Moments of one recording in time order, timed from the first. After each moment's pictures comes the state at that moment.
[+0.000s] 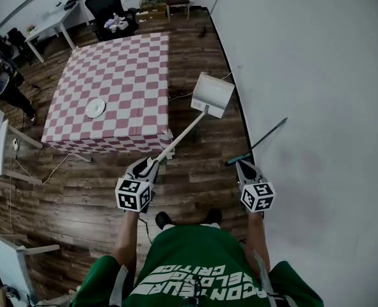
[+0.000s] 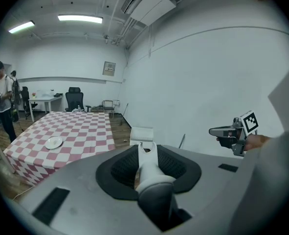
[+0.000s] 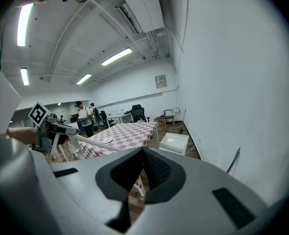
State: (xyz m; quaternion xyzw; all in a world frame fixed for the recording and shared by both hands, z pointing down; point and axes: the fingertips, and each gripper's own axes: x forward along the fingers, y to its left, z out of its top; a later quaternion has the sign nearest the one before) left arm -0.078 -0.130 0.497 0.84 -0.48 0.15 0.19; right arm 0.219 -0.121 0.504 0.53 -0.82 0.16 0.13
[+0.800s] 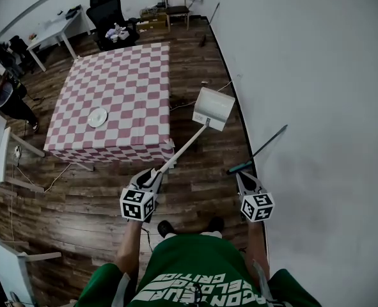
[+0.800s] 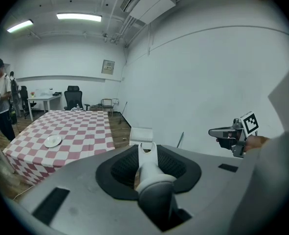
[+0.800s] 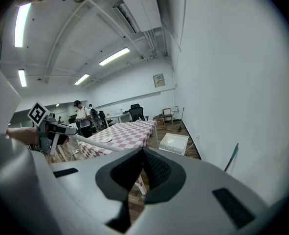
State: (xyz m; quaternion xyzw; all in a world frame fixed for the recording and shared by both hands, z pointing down) left arm -0.073 -0.122 0.504 0.84 -0.48 0.15 0.20; right arm 0.219 -0.108 0.515 0.54 -0.82 0.17 0.13
